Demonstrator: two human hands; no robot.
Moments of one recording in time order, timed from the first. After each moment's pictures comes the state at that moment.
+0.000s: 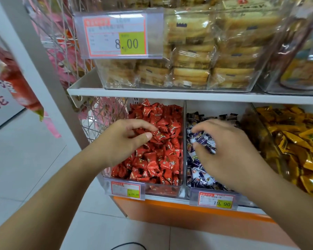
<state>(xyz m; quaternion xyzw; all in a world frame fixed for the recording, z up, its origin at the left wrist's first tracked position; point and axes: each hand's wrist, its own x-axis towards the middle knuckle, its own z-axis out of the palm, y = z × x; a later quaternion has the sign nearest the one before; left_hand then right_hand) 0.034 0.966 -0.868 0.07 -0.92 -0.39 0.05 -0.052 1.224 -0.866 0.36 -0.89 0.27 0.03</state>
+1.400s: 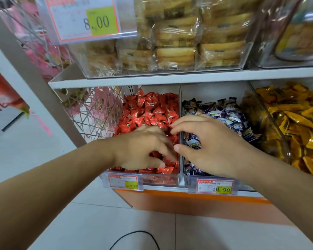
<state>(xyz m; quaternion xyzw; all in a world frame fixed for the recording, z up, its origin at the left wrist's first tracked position) -0.001 0.986 -0.896 -0.24 -0.96 -0.07 -0.13 -0.064 1.216 -0.889 0.45 -0.85 0.27 -0.04</state>
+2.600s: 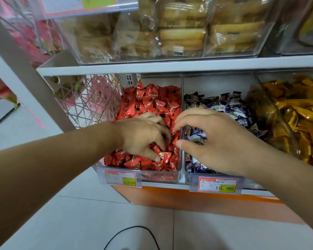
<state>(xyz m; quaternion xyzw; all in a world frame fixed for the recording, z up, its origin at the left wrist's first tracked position) -0.038 0.958 -0.921 -0.29 -0.95 0.04 -0.10 -0.069 1.217 -0.892 0.45 -0.84 0.29 -0.05</state>
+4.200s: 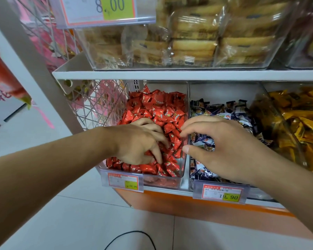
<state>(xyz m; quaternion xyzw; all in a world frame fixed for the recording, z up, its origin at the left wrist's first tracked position) -0.009 0.954 -0.901 -0.24 -0.96 0.06 -0.15 -0.068 1.220 -0.886 0.44 -0.85 0.29 -0.05</state>
